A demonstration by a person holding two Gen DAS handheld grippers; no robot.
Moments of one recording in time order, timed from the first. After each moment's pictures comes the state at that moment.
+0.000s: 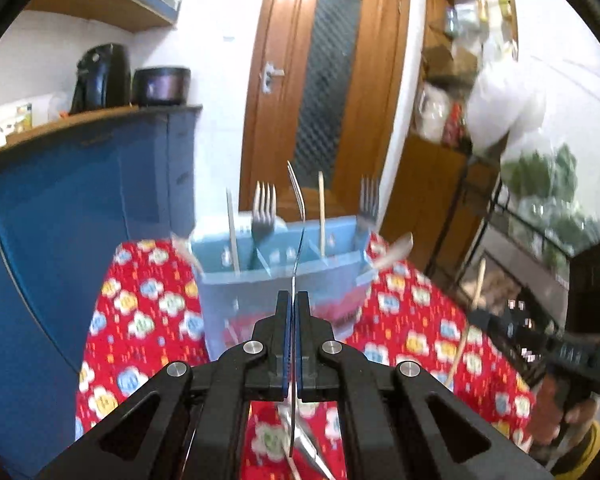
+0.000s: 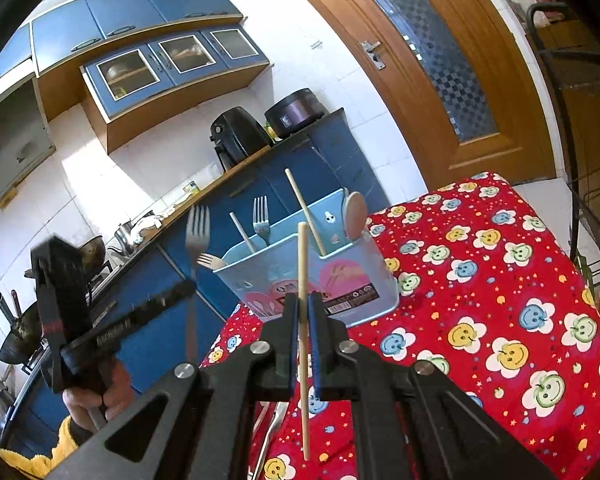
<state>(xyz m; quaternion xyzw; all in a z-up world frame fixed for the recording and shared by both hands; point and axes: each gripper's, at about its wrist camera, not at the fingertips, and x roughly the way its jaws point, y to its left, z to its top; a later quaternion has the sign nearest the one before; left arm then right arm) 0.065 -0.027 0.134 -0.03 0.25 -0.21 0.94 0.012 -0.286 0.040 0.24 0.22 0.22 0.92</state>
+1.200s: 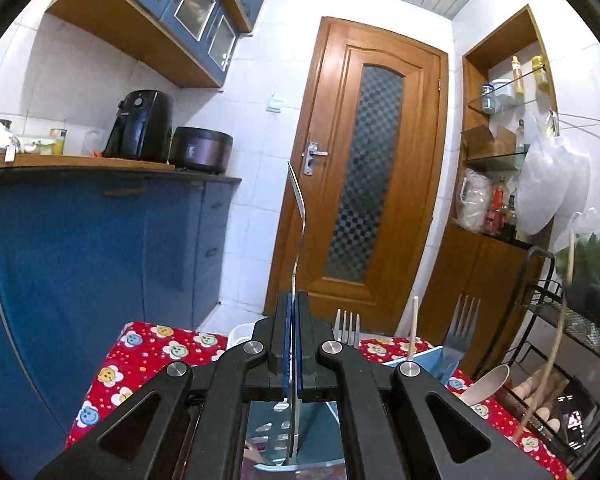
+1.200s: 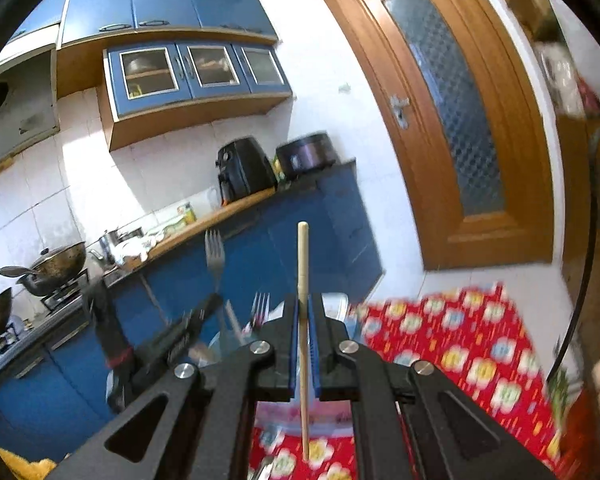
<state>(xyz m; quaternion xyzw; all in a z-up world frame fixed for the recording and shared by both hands) 0.161 -0.013 0.117 -0.08 0.11 -0.15 0.98 0.074 -0.272 0.131 0.14 0.14 0.18 0.96</state>
